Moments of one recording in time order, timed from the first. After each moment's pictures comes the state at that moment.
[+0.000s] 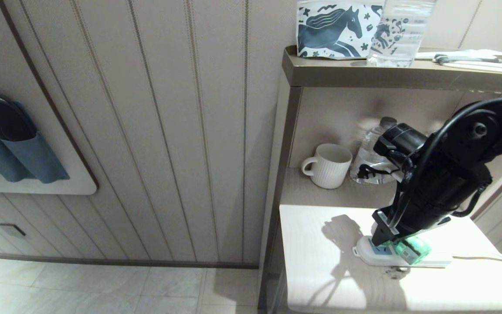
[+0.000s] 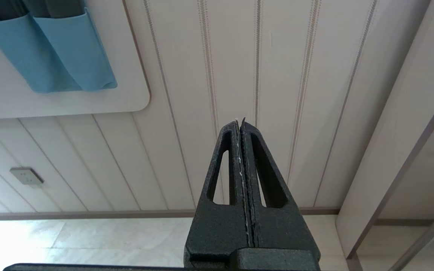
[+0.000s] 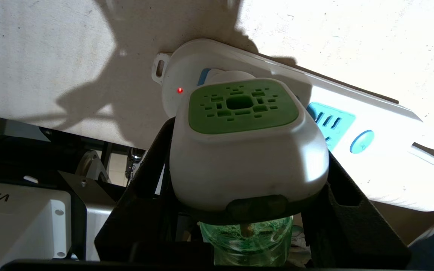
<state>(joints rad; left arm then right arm) 0.00 0.00 0.00 -0.10 -0.03 0.09 0.29 1.80 -1.46 0.93 -0.08 0.05</state>
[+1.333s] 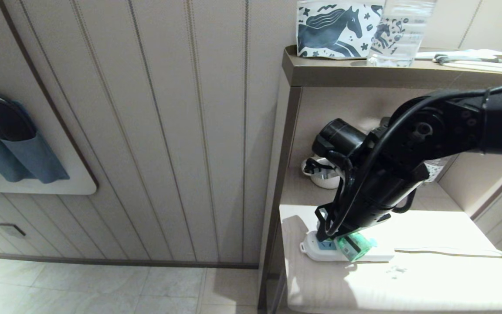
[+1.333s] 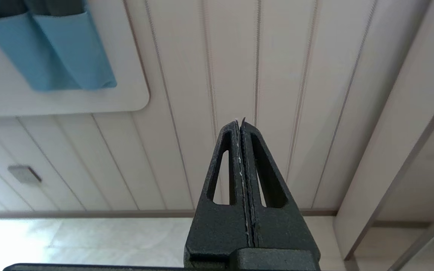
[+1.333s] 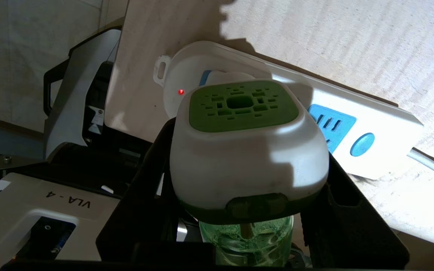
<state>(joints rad) 0.00 0.00 0.00 -0.10 -0.02 0.07 0.58 1.90 -1.65 0.94 -0.08 0.25</state>
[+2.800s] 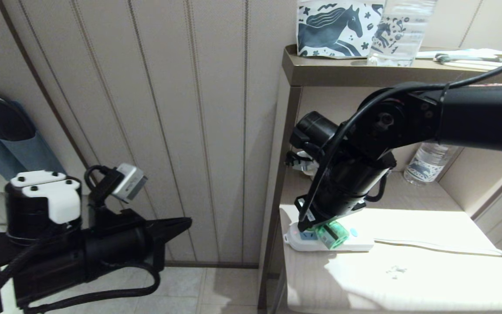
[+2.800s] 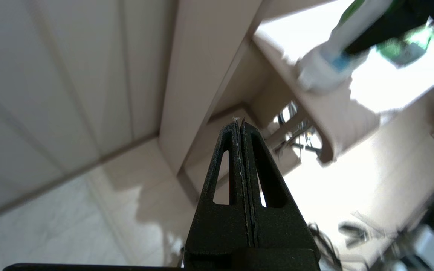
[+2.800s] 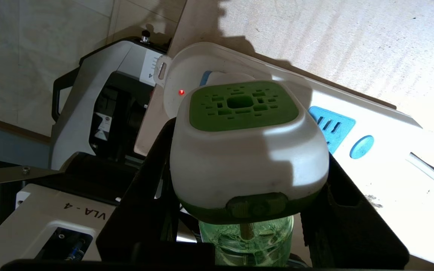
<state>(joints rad) -0.58 1.50 -0.48 -0.67 -0.21 -0.14 0.62 2.01 -1.86 1.02 -0.08 0.26</state>
